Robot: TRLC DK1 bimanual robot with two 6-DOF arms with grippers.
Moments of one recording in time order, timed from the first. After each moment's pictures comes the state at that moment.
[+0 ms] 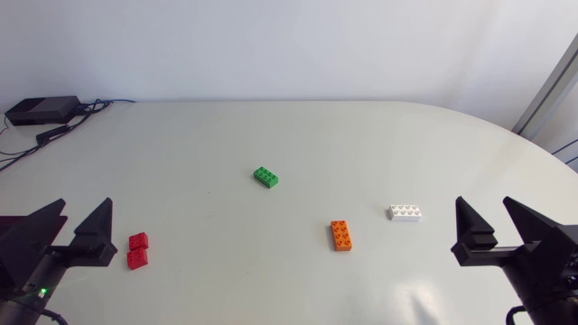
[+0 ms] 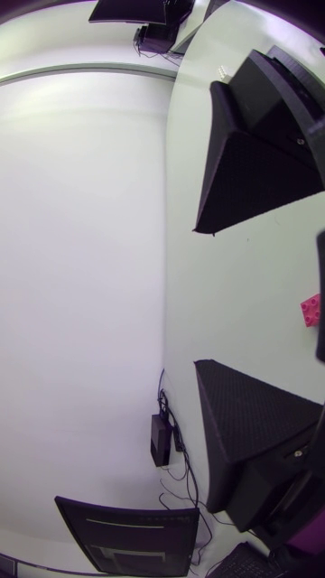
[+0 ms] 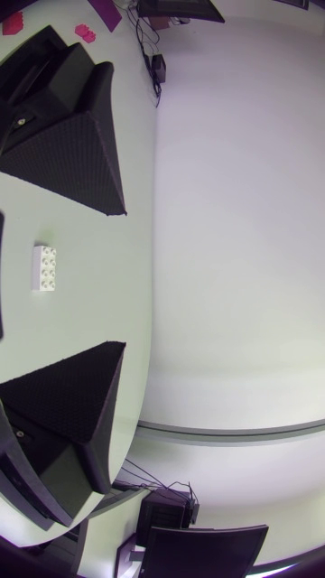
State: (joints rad) left arm 0.02 0.00 0.05 -0.08 -0.02 0.01; right arm 0.00 0.00 0.04 0.00 0.00 0.01
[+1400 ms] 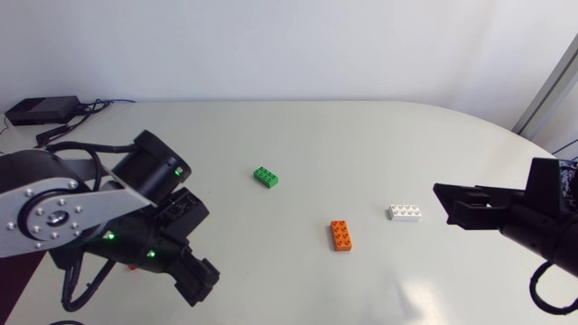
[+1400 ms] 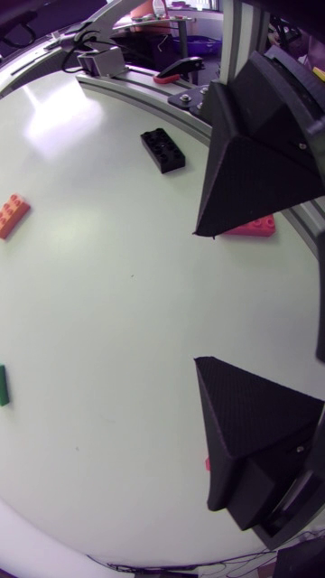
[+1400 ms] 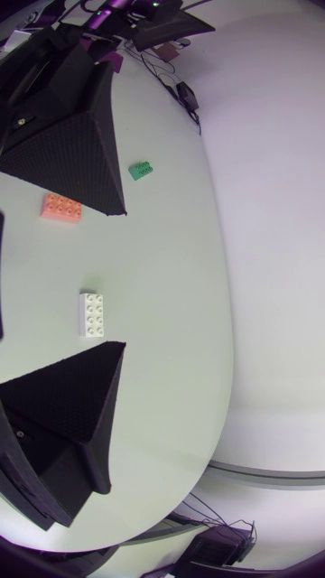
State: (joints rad) left arm -0.63 1.23 0.77 -0.80 0.06 0.08; right arm 0.00 0.57 0.46 -0.27 -0.16 0.12
